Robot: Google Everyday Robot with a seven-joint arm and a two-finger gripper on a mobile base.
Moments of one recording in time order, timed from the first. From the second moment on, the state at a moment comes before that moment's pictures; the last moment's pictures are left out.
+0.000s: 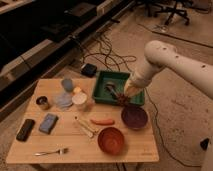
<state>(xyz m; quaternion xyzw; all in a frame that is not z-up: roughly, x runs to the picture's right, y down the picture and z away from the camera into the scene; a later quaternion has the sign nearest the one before) 0.123 0.027 0.707 -0.37 0.12 0.72 0.58</state>
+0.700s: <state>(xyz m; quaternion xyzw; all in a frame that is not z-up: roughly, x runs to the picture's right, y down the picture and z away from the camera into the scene) 0.146 0.074 0.681 -0.36 0.12 0.71 0.59</state>
